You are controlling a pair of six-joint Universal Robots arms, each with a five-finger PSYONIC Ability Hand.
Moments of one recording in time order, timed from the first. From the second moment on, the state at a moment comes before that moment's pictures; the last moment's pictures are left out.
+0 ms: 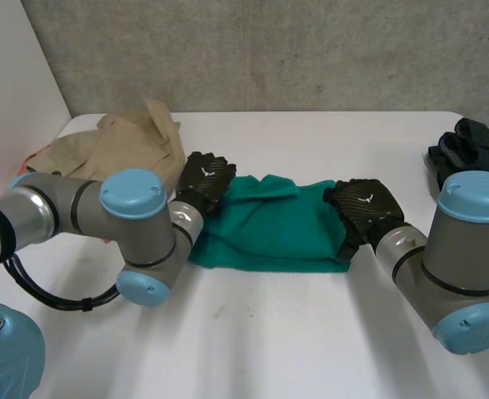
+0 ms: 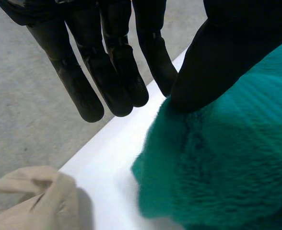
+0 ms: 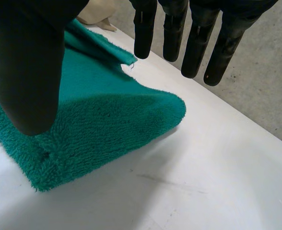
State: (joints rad) left arm 4.14 -2.42 -1.15 3.50 -1.55 3.55; right arm 1.96 -1.08 1.61 -0.25 1.44 2.83; left_hand 1.15 1.19 1.18 1.19 0.98; right_hand 0.33 0.37 0.39 0.38 0.21
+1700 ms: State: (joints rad) left arm 4.21 -2.18 -1.44 3.43 -1.51 3.55; right arm 1.97 -1.09 1.60 -0.14 1.43 2.85; left_hand 1.13 1.19 1.19 1.20 0.98; right_hand 0.37 0.42 0.43 0.43 0.25
